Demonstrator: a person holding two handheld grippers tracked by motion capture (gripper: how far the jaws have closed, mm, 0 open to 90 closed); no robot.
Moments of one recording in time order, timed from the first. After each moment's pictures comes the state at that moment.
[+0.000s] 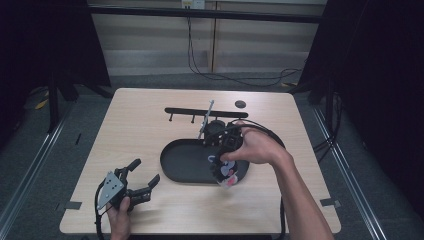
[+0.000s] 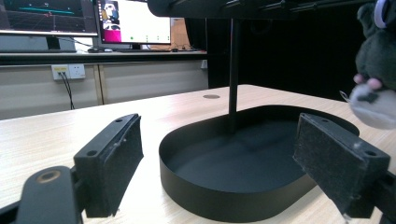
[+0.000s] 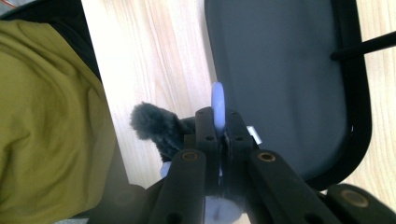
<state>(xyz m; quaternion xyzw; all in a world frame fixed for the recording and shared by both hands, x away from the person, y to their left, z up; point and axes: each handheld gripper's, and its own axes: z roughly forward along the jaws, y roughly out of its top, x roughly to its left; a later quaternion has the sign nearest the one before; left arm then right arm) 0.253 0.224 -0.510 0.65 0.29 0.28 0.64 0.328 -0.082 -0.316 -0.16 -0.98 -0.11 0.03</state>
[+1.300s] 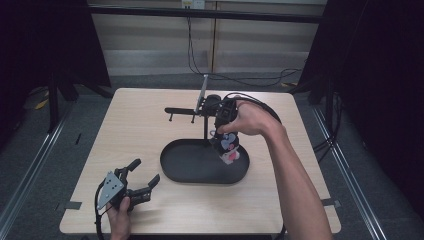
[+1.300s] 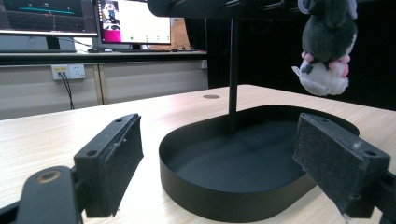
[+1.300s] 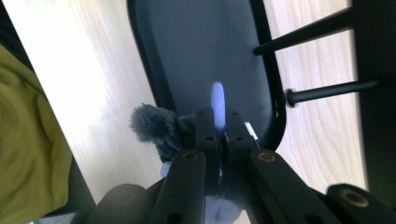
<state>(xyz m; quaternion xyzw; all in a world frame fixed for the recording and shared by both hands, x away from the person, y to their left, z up) 0.253 0.223 -0.510 0.65 0.29 0.28 0.64 0.390 -0.078 -0.297 -0.19 -0.98 -0.06 -0.01</state>
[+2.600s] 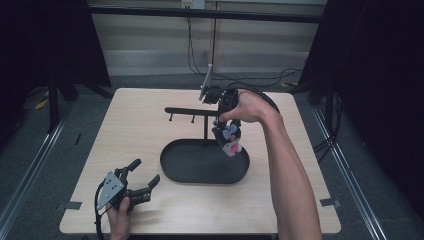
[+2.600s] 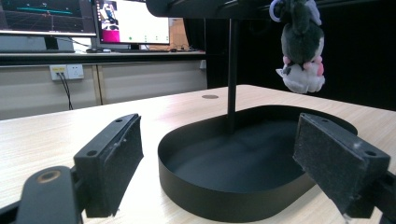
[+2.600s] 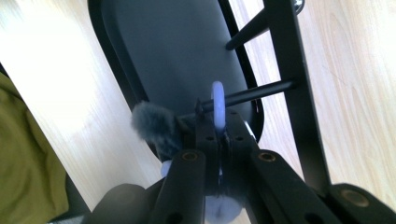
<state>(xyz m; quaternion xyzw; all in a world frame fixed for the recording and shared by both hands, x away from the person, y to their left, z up) 0.253 0.223 -0.511 0.65 0.29 0.28 0.65 0.429 -0.089 -0.302 -0.24 -0.97 -0.05 0.01</state>
